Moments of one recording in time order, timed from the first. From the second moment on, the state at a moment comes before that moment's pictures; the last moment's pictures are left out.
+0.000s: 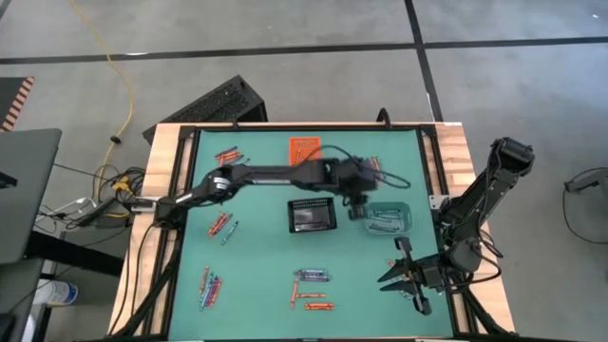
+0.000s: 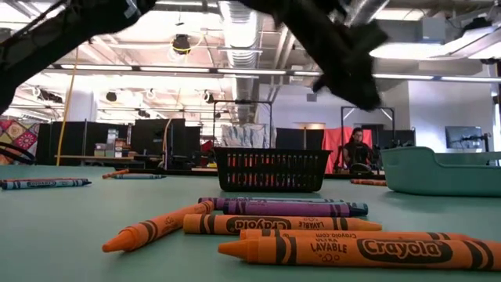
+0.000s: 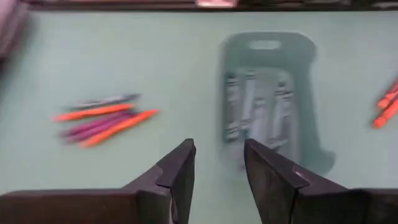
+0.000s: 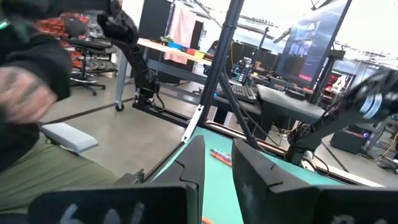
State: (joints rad) left arm 0.07 2.43 2.36 -0.64 -0.11 0.05; right arm 1.00 1.18 0.47 0.81 0.71 -0.30
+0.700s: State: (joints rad) left arm 0.48 1.97 2.19 -1.57 -0.46 -0.18; right arm 0.93 1.18 0.47 0.71 0.71 -0.06
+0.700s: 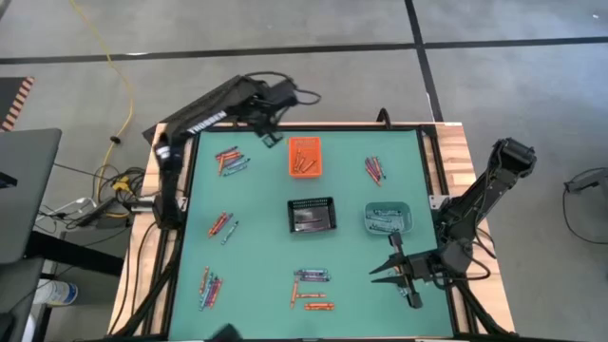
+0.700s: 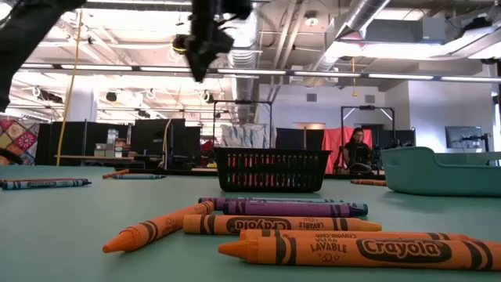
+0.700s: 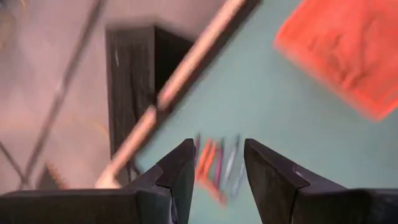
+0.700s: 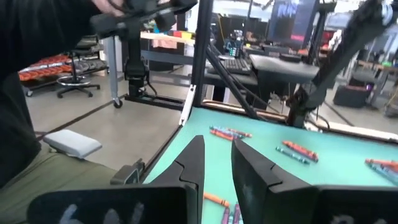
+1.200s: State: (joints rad) left arm 0.80 1.51 1.05 -0.96 -0.37 -0.25; right arm 0.87 1.27 0.47 0.79 0.71 -0.01
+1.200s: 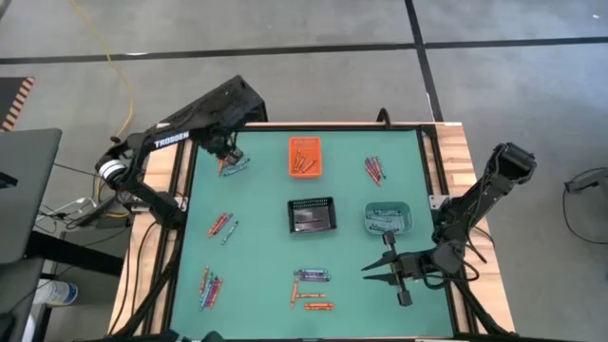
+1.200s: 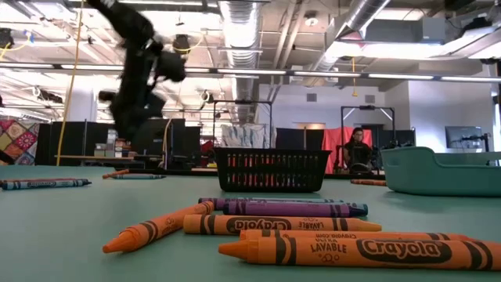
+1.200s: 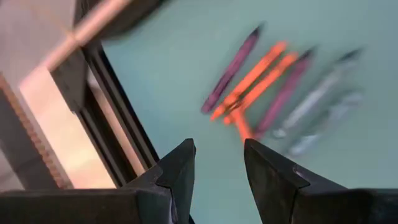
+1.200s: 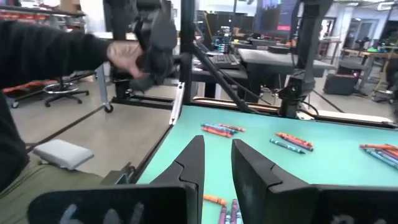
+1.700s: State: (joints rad) left arm 0.85 1.51 0.76 -0.59 -0.29 -0.22; right arm 0.75 1.27 0.47 0.73 0.71 -0.03
